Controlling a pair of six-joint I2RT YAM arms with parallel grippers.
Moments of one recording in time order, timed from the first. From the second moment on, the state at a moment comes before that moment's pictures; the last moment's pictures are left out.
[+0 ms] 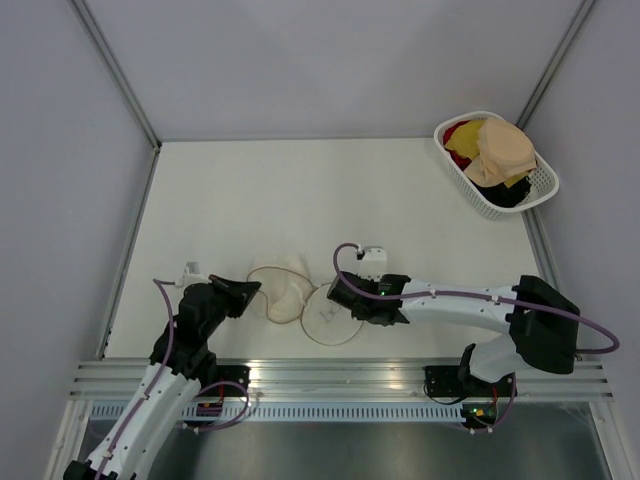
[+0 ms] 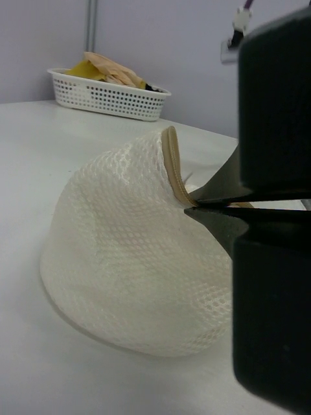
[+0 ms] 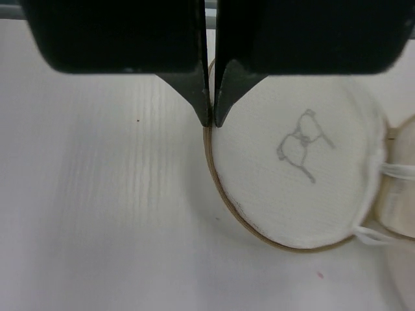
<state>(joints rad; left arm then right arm) -0.35 0.25 0.14 -0.34 -0.02 -1.31 1.15 1.48 0.86 -0.64 0.50 1.09</state>
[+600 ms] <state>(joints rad) -0.35 0.65 0.14 0.21 0.31 -1.13 1.07 1.52 1.38 -0.80 0.66 0.71</state>
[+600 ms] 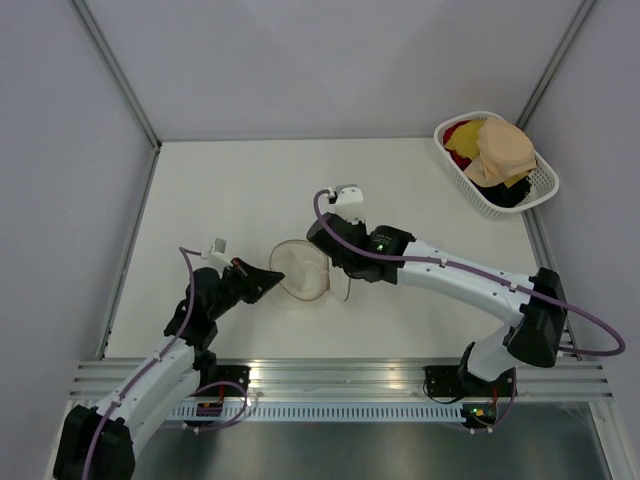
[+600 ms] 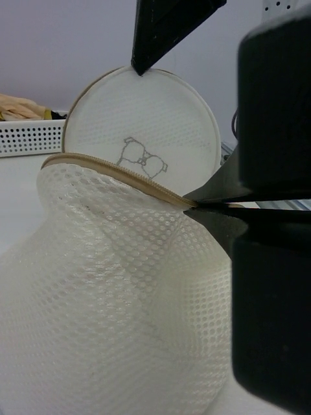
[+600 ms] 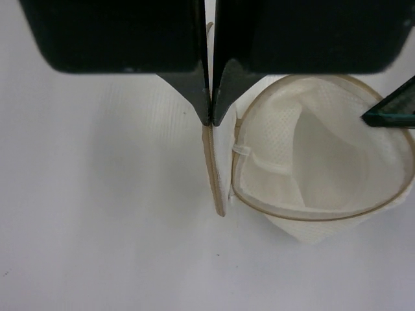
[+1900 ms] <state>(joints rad) -0.35 0.42 0.28 -0.34 -0.08 -1.09 1.03 1.89 1.49 -0.37 -0.07 0.47</state>
